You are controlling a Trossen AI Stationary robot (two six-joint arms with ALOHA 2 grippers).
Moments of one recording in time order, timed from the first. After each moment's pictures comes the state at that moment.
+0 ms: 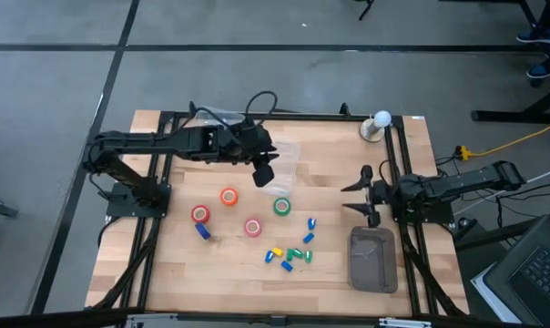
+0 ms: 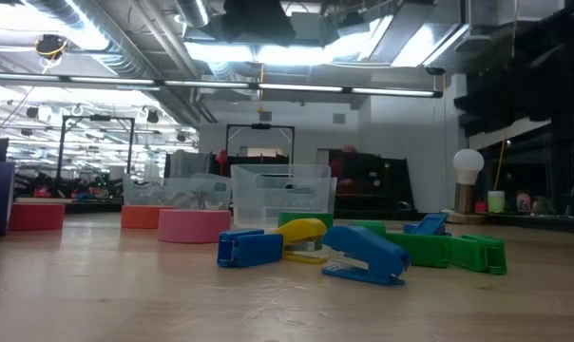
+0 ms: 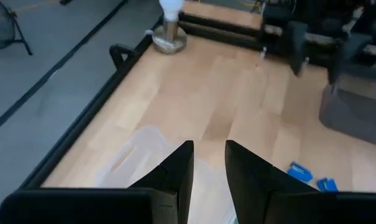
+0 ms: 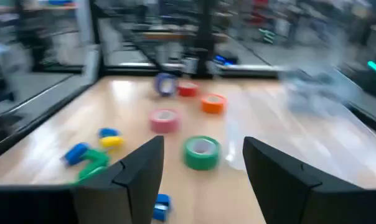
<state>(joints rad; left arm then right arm) 0.09 1.48 1.41 -0.55 -0.26 -0.19 0.20 0.32 0.01 0.21 0.15 0.03</state>
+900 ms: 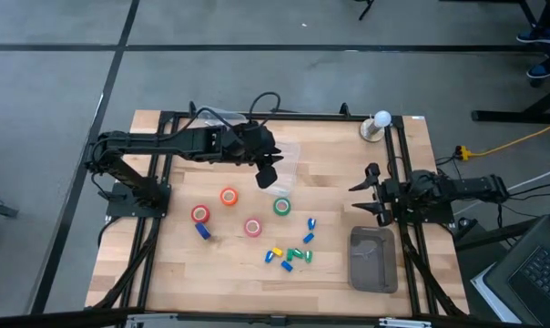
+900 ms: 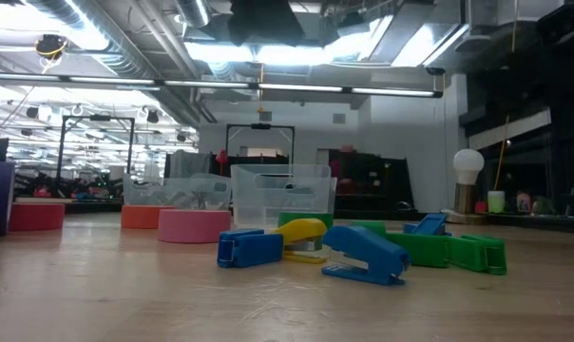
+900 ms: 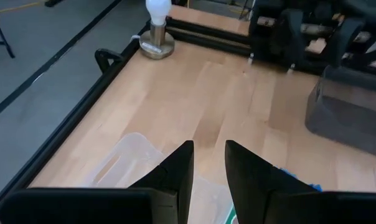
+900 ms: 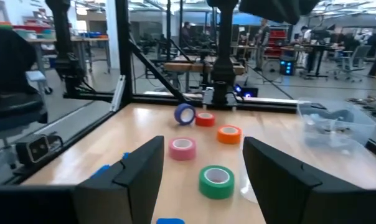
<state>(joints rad) 0.09 1.50 1.41 -0.49 -0.21 -0.20 0.12 0.01 0.01 0.02 -0.04 -0.01</state>
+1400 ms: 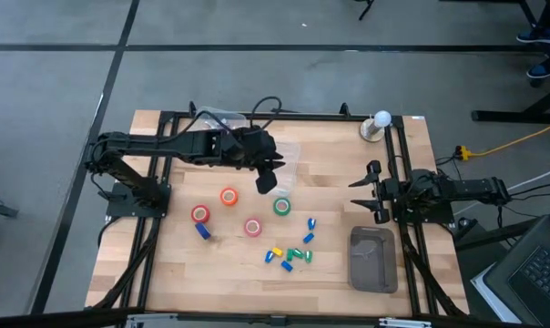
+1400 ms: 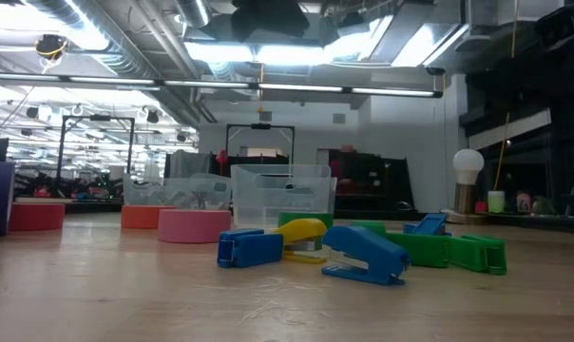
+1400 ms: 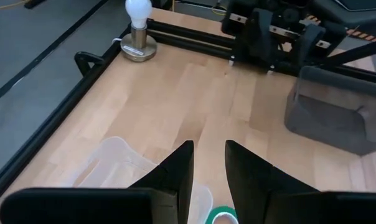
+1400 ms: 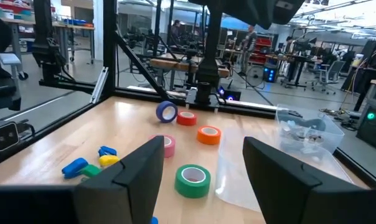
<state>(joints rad) 0.06 1.50 1.41 -0.48 -0.19 -0.21 0.09 0.01 0.01 0.02 -0.02 -0.11</state>
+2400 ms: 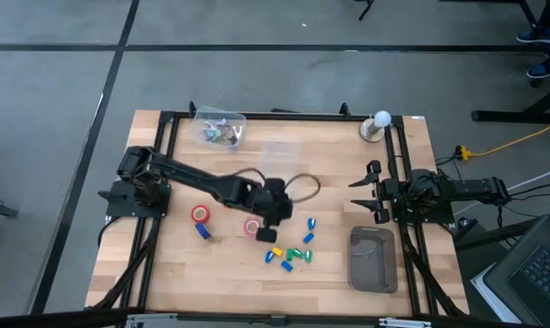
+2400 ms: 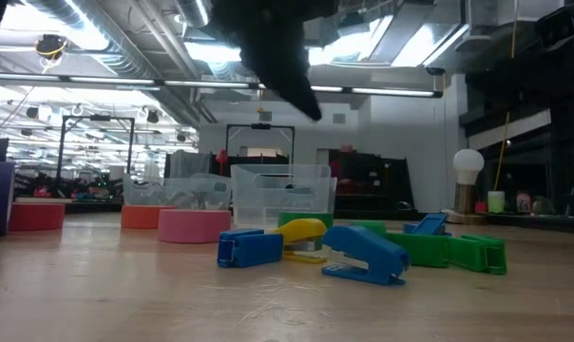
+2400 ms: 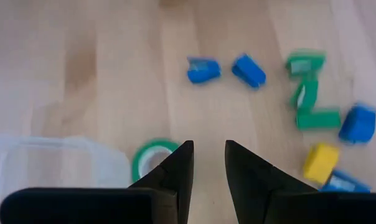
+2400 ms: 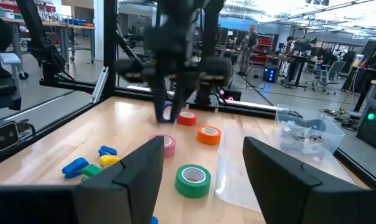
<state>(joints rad) -0.18 1.83 1.41 -0.54 -0.17 0.02 0.09 0.01 0.01 0.02 -0.02 -0.11</state>
